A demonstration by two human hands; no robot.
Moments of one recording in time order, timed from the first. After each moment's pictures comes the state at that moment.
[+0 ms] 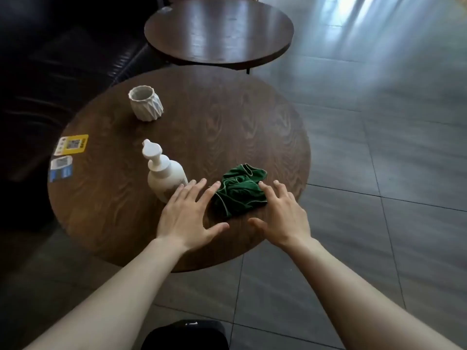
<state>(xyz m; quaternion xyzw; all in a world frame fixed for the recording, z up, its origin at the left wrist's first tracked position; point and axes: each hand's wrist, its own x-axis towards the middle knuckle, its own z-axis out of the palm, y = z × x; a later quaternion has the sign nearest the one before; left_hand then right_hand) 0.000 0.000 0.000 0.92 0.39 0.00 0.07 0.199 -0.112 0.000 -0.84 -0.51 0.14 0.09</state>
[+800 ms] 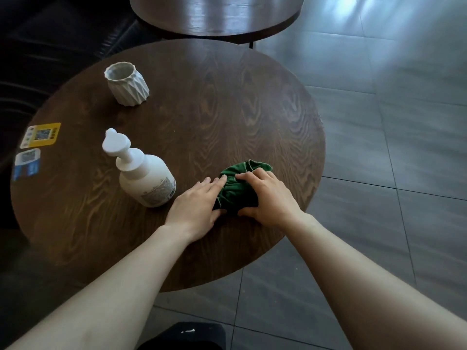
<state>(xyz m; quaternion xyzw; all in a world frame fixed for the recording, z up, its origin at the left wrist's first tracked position) 0.052 0.042 -0.066 0.91 0.38 0.00 0.16 0.238 -0.041 -0.065 -0.75 -0.62 0.18 0.13</state>
